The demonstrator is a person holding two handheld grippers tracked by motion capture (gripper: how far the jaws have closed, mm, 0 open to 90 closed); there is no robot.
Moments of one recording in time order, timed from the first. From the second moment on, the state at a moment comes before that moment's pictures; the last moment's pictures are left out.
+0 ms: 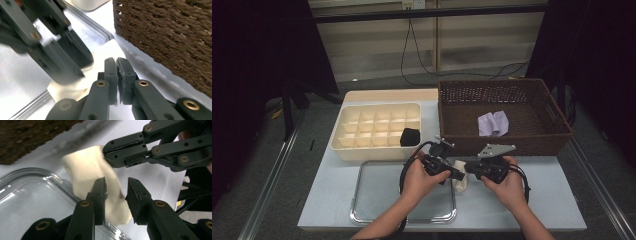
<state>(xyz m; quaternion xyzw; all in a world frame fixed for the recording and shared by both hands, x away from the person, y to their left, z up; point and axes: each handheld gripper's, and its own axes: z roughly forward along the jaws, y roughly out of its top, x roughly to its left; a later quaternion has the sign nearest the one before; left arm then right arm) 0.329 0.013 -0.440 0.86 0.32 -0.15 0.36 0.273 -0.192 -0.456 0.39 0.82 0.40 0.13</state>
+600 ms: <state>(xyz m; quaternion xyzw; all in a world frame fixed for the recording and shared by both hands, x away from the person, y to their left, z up) 0.332 0.009 -0.457 0.86 0.34 -0.15 0.34 0.270 -0.193 -0.458 0.39 0.82 0.39 0.12</state>
